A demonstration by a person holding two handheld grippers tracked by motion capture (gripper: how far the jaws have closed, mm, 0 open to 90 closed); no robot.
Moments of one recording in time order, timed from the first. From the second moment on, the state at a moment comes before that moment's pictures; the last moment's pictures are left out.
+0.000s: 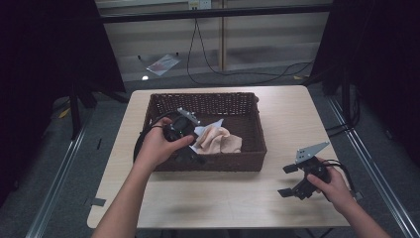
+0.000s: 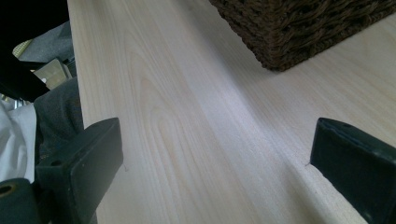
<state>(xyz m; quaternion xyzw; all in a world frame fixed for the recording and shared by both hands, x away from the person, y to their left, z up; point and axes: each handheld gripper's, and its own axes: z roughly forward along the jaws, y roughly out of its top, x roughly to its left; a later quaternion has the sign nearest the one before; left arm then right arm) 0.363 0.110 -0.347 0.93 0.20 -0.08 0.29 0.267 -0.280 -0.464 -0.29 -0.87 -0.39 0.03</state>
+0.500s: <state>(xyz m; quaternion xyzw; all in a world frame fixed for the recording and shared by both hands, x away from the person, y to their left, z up) 0.394 0.102 -0.356 0.93 0.25 -0.08 0.26 0.267 -0.280 -0.464 -0.29 -0.87 -0.39 0.03</state>
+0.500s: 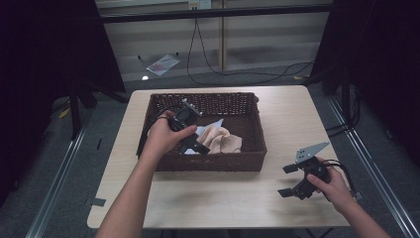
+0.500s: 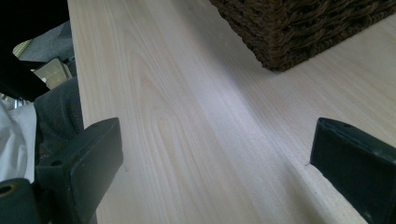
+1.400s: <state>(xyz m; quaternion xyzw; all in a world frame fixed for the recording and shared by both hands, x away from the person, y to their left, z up) 0.434 0.089 -0.393 0.91 0.33 -0.07 0.24 0.268 -0.280 -0.465 -0.29 -0.87 -0.39 0.03</state>
